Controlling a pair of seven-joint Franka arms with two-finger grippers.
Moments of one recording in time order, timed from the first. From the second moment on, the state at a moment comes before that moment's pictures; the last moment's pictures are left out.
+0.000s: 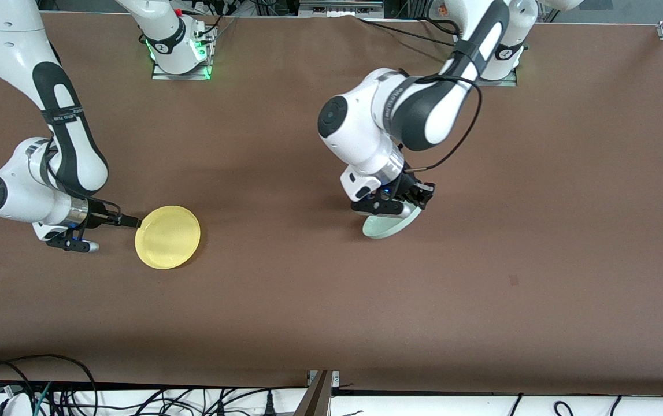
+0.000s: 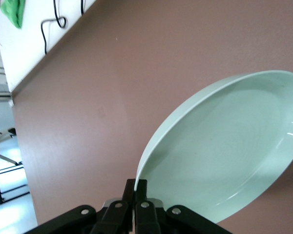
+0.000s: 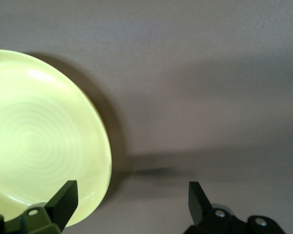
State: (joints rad) left arm -0.69 0.65 -0.05 -1.28 0.62 1.60 -0.53; right arm -0.03 0.54 -0.11 -1.90 0.26 2.30 -0.12
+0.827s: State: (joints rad) left arm -0.97 0.89 -0.03 -1.21 1.03 1.59 -0.72; right arm -0.02 0.57 -0.09 -1.91 0.36 2.36 -0.25
